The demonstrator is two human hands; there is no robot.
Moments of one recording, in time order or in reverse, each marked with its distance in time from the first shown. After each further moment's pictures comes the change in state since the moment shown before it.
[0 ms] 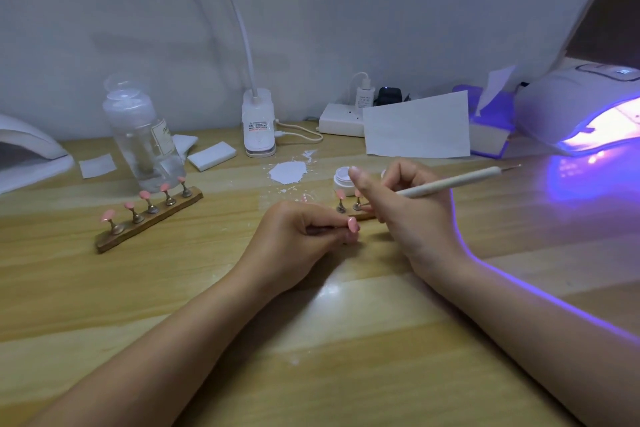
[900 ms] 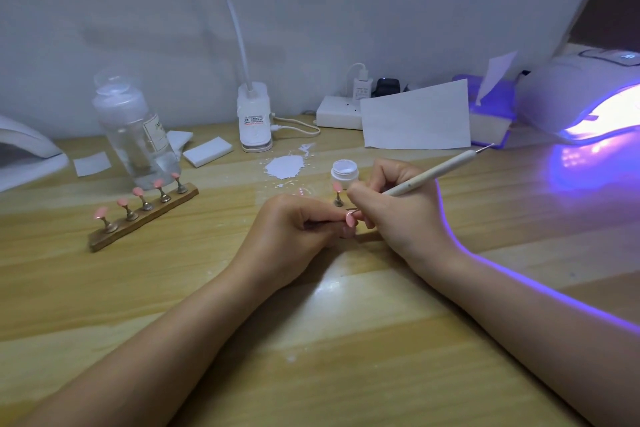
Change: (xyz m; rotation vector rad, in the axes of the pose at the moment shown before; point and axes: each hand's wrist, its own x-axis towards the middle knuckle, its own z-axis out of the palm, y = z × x) left_hand 0.000 -0.001 0.000 0.054 -0.043 0.083; right_hand 0.003 0.009 0.003 0.038 -0.080 0.037
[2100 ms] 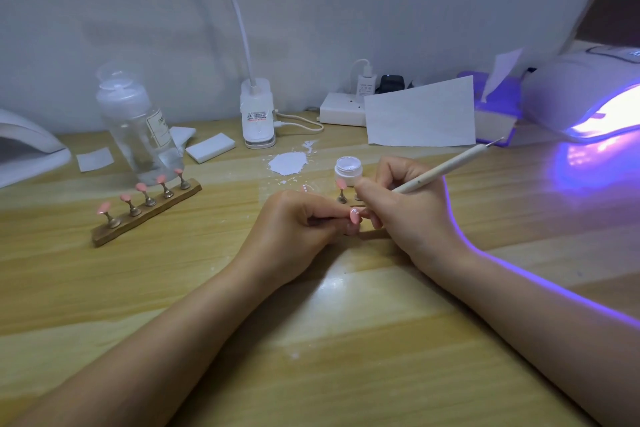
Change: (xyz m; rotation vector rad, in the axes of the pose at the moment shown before) left_hand 0.001 0.000 -0.001 0.018 0.016 -0.015; right_hand -0.002 -0.005 0.000 0.008 -0.026 -0.014
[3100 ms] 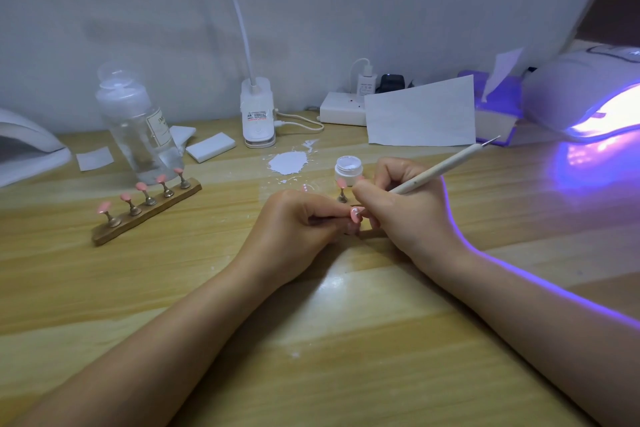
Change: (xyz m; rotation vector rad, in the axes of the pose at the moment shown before) left_hand -0.001 0.002 -0.001 0.018 -0.019 -0.030; right_hand -0.001 0.000 0.001 -0.038 -0.009 0.000
